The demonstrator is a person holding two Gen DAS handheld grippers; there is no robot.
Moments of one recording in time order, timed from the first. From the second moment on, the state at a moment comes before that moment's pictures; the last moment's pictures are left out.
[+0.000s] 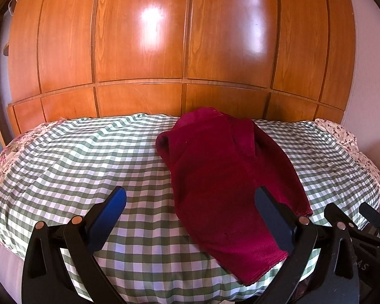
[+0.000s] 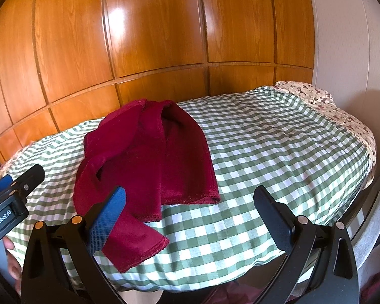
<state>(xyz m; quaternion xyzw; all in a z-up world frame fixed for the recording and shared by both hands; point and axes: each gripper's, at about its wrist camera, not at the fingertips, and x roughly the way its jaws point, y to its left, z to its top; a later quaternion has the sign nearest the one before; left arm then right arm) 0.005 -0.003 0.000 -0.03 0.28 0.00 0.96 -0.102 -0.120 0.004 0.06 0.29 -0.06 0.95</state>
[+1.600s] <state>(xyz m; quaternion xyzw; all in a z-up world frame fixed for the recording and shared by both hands) 0.111 0.071 -0.021 -0.17 0.38 -0.10 0.90 0.070 -0.133 -0.038 0.11 0.42 0.08 0.90</state>
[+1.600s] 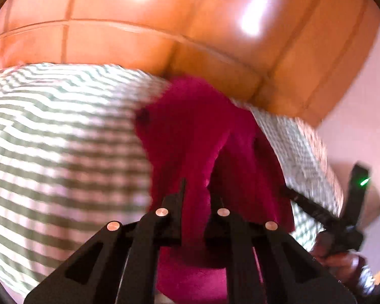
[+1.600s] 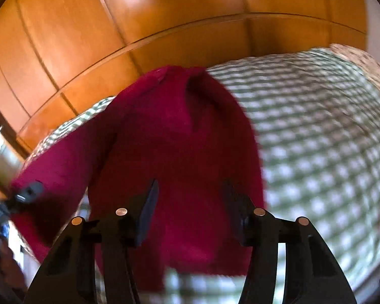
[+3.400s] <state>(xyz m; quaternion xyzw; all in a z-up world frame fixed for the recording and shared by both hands) 0.189 0.090 -0.062 -0.29 0.44 -0.18 0.83 0.086 -0.177 -0.027 0.06 0.49 0.17 0.85</state>
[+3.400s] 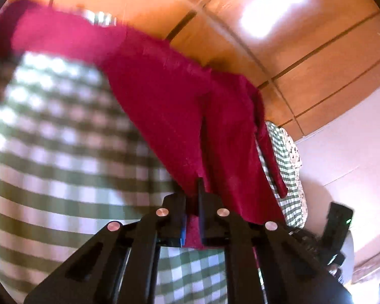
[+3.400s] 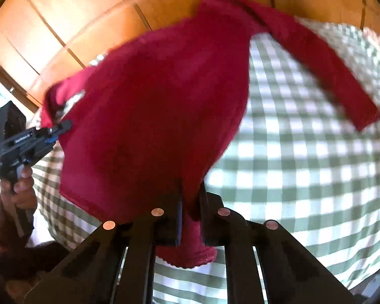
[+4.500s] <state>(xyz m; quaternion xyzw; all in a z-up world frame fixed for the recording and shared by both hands) 0.094 0.290 -0.044 -0.19 0.42 0.18 0.87 0.068 -0.117 -0.037 0.03 0.46 0.19 0.86</state>
